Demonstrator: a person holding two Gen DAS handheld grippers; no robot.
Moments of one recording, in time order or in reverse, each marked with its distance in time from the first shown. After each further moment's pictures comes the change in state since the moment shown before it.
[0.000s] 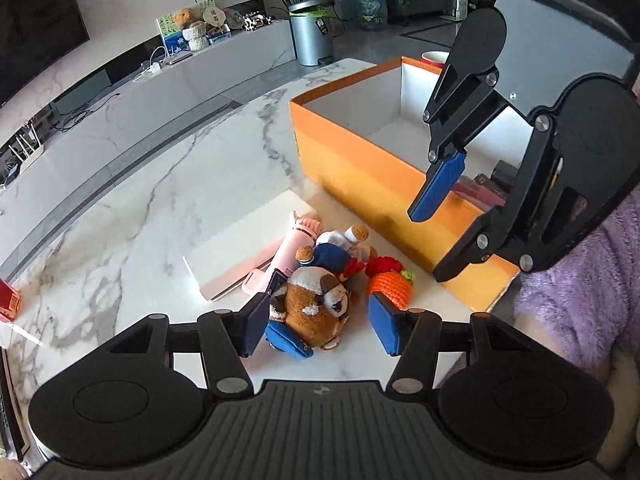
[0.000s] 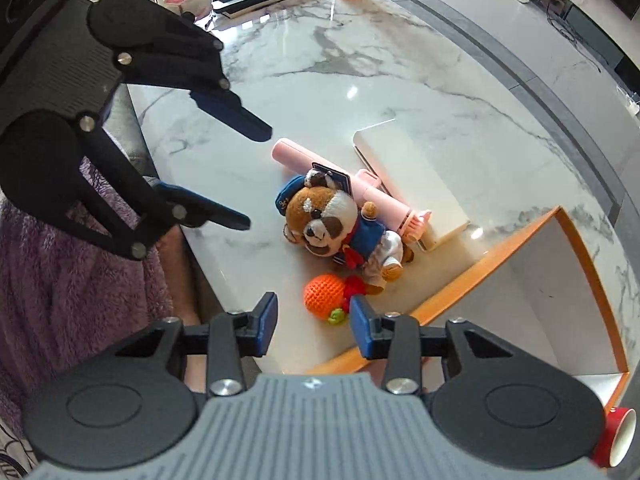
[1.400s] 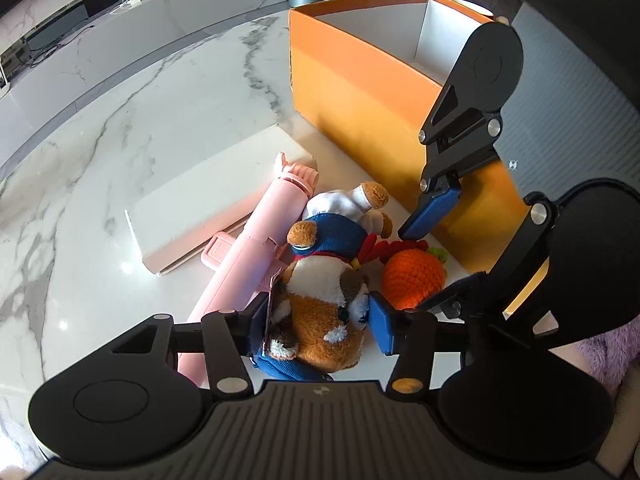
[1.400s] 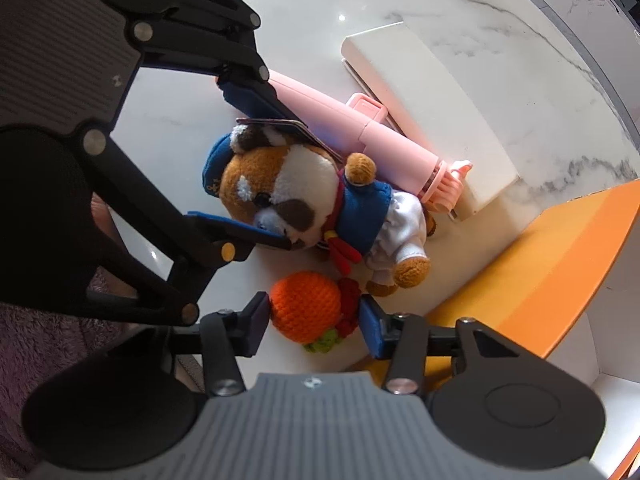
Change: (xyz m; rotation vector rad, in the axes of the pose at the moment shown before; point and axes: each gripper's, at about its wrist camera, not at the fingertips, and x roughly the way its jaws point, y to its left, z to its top) left arm 0.072 0.018 -0.007 -0.095 0.164 -0.114; right arm 0.086 0.008 0.004 0.056 0.209 -0.034
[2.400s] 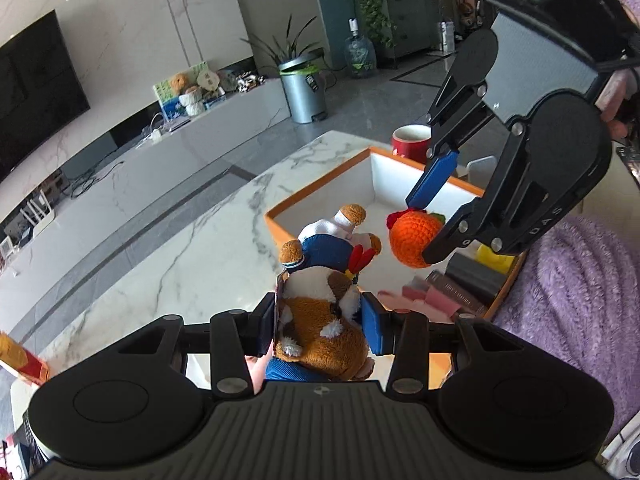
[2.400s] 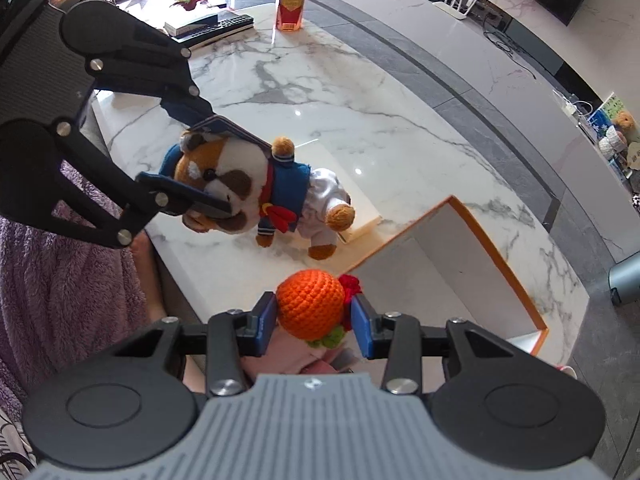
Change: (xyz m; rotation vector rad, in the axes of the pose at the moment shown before) left arm -0.139 -0.097 0.048 0.189 -0.317 0.144; right arm -0.183 -0.010 -0.114 0.040 -0.316 -0.176
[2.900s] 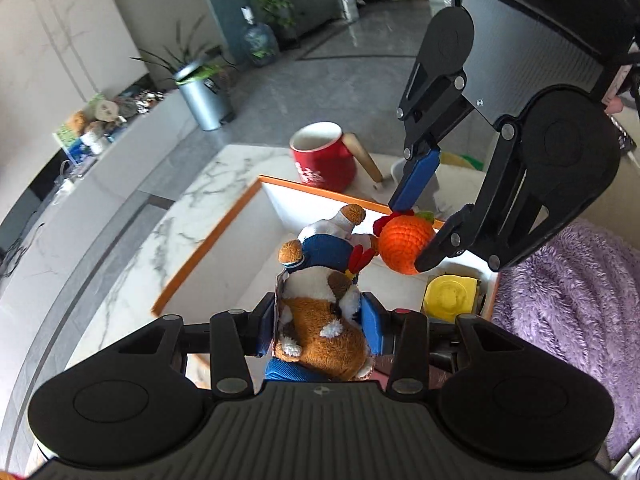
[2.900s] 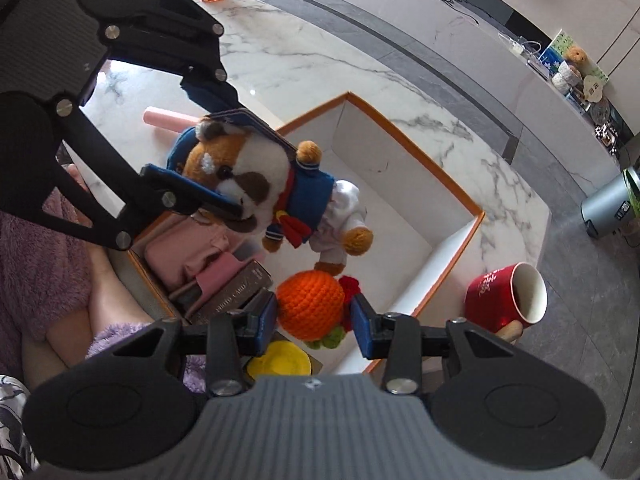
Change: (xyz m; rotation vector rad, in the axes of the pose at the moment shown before) left arm 0.122 -0.064 0.068 0.263 0.074 -0.176; right arm 0.011 -0.072 -0.085 0.131 0.079 -0.048
